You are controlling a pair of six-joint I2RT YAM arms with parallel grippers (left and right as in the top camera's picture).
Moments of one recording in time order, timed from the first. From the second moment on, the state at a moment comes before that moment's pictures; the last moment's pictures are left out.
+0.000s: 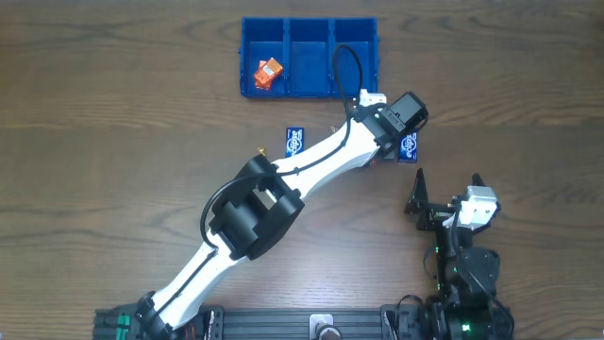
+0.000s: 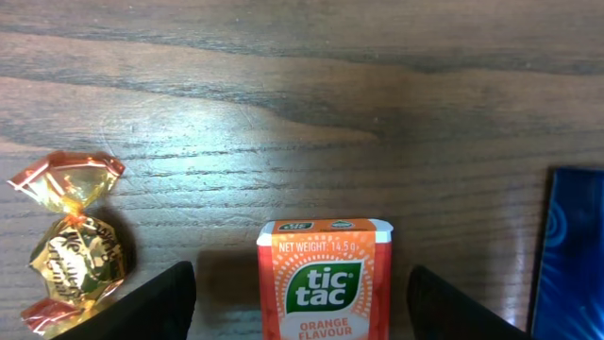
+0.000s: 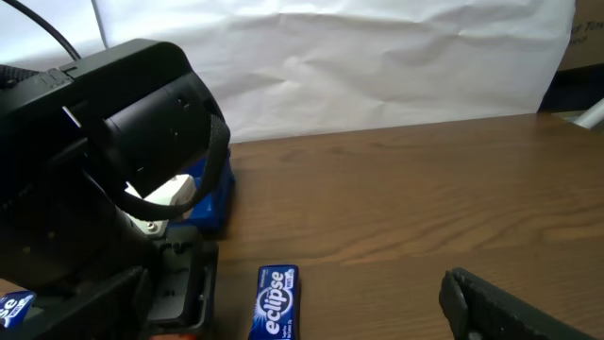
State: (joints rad) left arm -0.91 2.45 2.04 -0.86 -0.25 -0.83; right arm 0.09 0.01 0.01 -0.07 0.15 0.10
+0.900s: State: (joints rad) left arm -0.92 2.46 2.04 -0.85 -0.27 -0.83; right arm 0.09 0.01 0.01 -0.07 0.15 0.10
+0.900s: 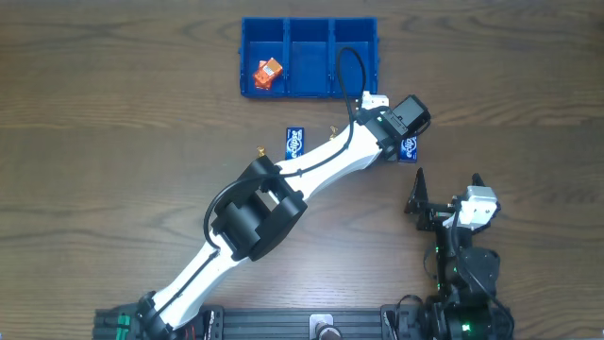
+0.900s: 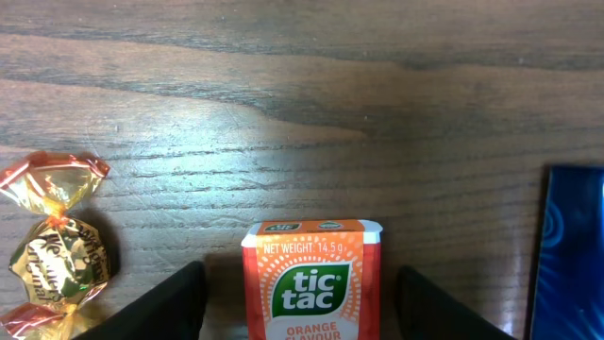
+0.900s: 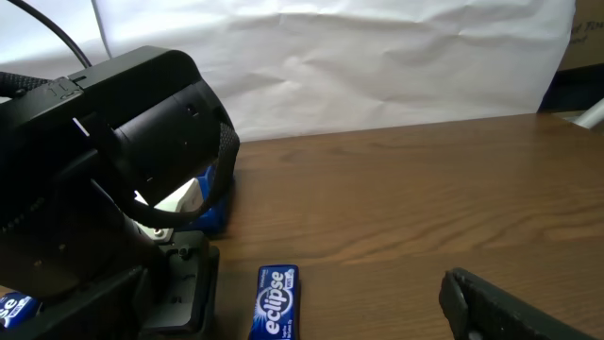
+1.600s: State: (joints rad) left arm -0.92 2.46 2.06 -0.89 -0.27 -0.82; right arm 0.09 0.01 0.01 -0.07 0.15 0.10
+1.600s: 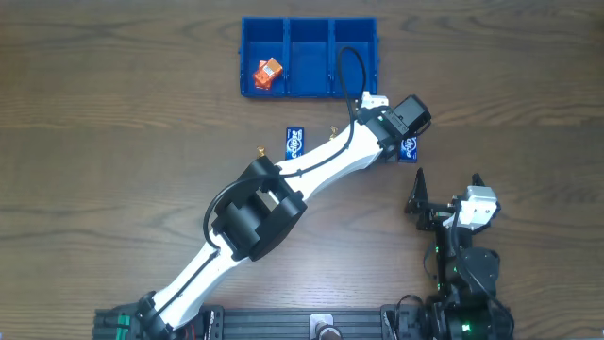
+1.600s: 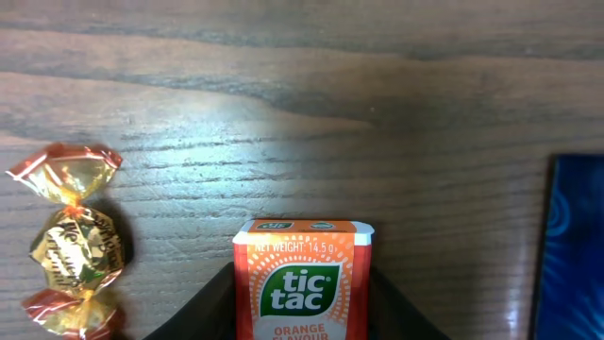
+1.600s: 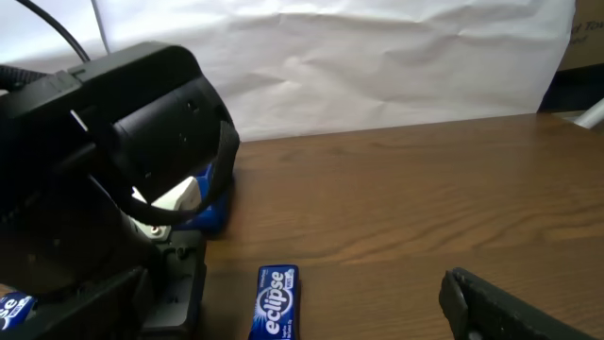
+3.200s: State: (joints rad) left arm -0.37 2.24 2.08 -0.89 -0.17 -0.29; right arm 0.09 0.01 0.01 -0.07 0.15 0.10
